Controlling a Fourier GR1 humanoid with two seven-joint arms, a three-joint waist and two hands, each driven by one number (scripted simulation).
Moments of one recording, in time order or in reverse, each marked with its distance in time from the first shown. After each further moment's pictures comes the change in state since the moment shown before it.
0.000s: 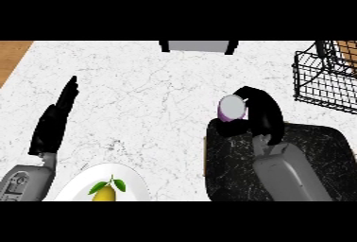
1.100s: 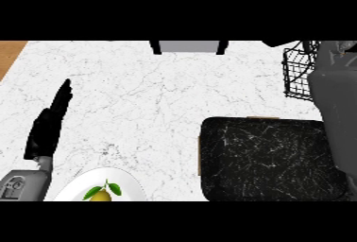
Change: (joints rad) left arm 0.033 -0.023 0.052 -0.014 -0.033 -0.009 0.008; right arm -0.525 -0.207 -0.259 0.093 0.132 0.142 -0.101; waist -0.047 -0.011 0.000
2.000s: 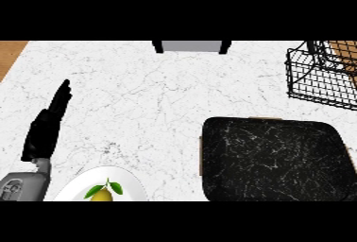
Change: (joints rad) left arm 0.016 -0.016 0.022 -0.036 -0.025 -0.029 0.011; right arm -0.064 -0.274 -0.052 0.485 0.172 -0.068 -0.352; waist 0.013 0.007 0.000
